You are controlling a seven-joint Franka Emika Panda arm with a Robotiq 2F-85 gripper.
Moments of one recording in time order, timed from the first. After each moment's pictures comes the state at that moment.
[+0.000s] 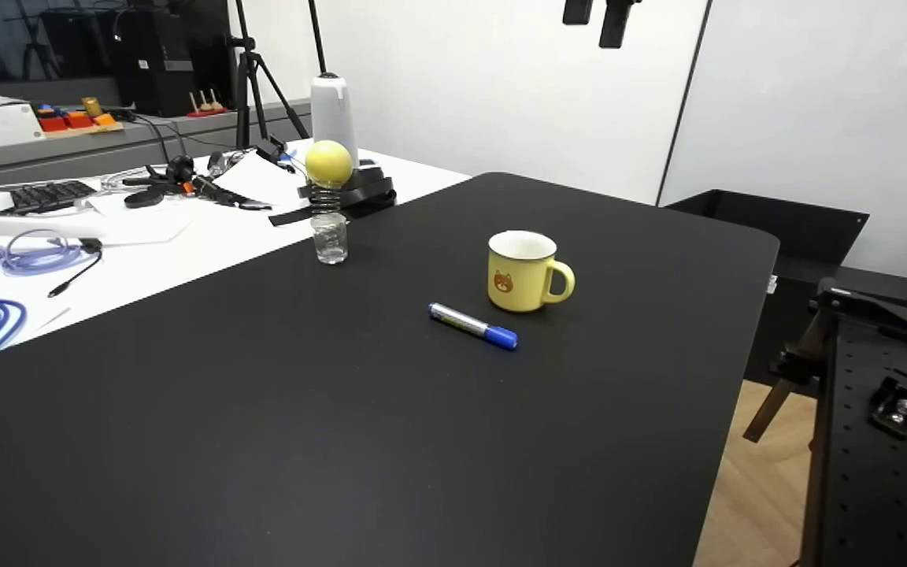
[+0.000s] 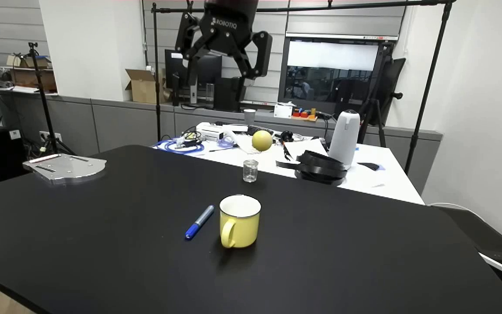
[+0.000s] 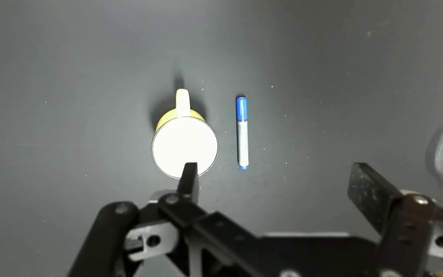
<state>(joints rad) -0.02 -0.22 -0.27 -2.35 0.14 2.07 -0.39</state>
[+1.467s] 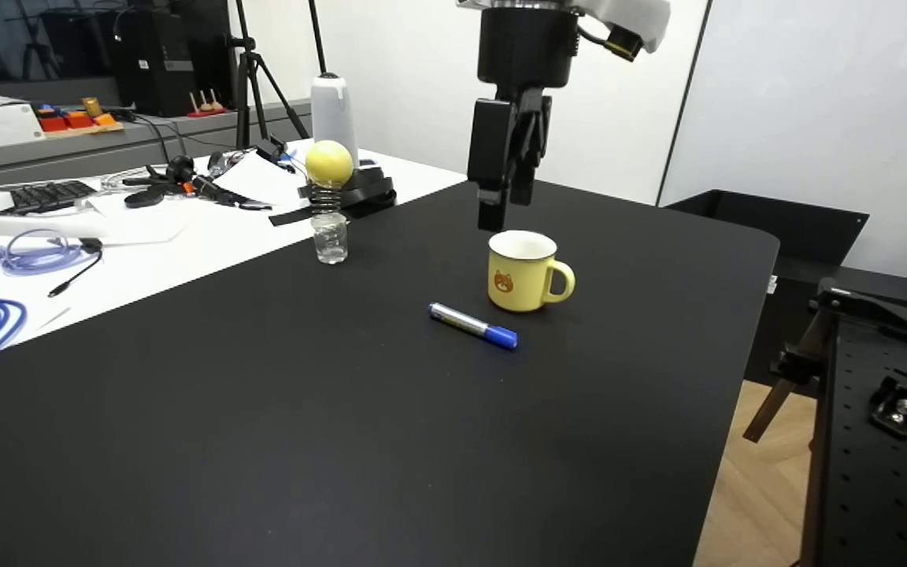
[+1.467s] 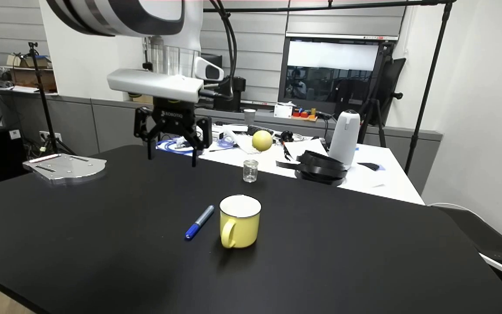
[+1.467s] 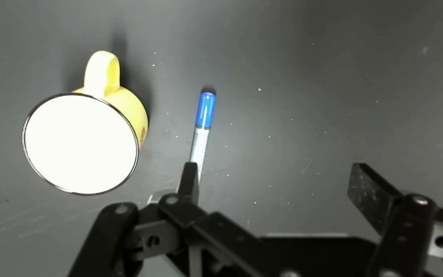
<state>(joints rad) 0.02 0.02 -0.03 -2.54 0.14 2.57 -0.40</state>
